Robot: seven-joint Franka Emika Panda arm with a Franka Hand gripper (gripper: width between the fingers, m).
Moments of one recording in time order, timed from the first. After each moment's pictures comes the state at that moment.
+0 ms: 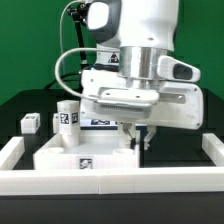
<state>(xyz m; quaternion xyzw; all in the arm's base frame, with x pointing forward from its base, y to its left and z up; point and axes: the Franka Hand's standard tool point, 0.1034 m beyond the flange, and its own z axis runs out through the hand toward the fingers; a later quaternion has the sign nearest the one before) 0.567 0.029 0.026 0.04 0.99 -0.06 0.09</state>
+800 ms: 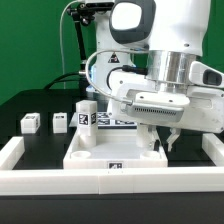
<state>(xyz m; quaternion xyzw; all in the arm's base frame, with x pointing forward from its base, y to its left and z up) 0.563 0.055 0.020 0.02 0.99 -0.07 0.08</state>
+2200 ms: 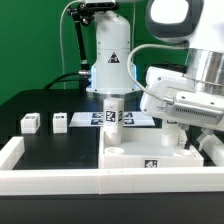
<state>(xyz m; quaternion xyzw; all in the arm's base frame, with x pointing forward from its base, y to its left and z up) 0.565 0.115 0.021 0.01 0.99 -0.11 0.05</state>
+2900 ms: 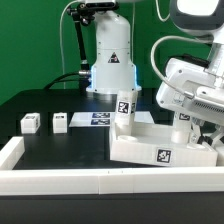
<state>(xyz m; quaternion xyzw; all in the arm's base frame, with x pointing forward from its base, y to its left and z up) 0.570 0.128 0.028 0.01 0.99 -0.15 0.03</state>
